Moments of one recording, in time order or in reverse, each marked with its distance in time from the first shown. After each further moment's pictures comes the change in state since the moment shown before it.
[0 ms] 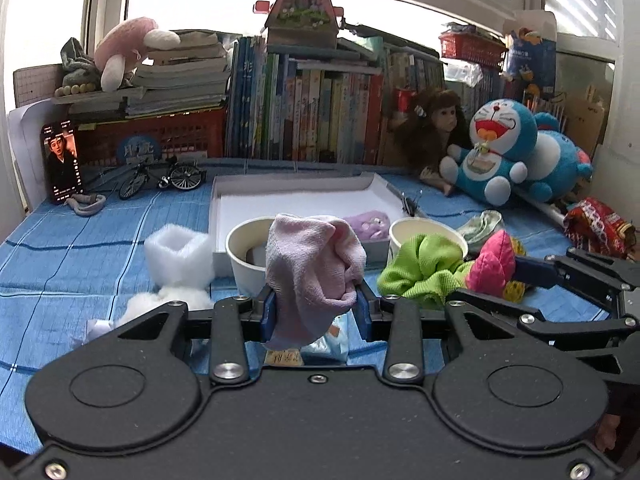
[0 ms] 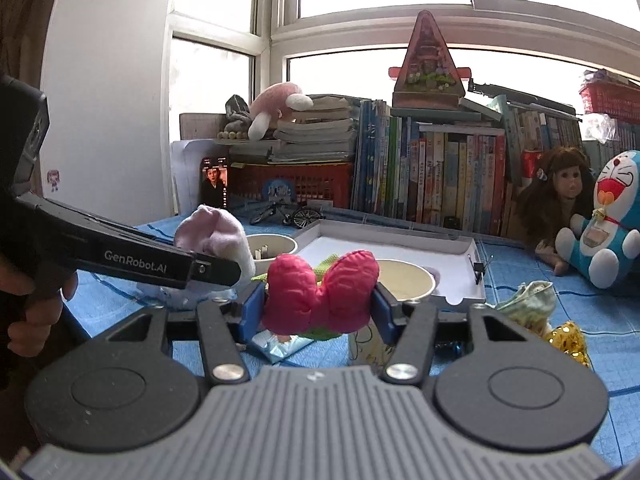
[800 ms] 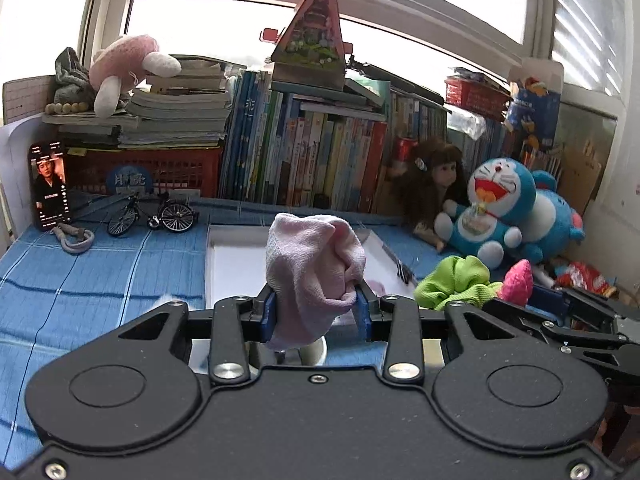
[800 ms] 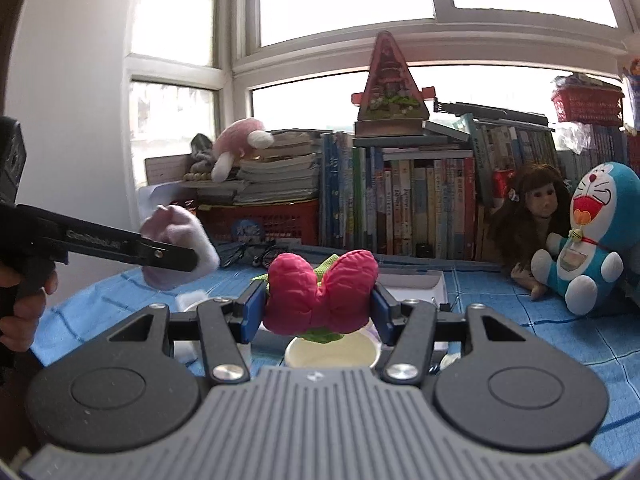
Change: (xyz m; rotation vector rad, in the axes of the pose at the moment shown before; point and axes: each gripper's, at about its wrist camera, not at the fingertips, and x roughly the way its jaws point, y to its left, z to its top) left arm 0.015 0.031 0.079 -0.086 -0.040 -0.064; right arm 0.014 -0.049 0.049 0.085 -0.052 -0.060
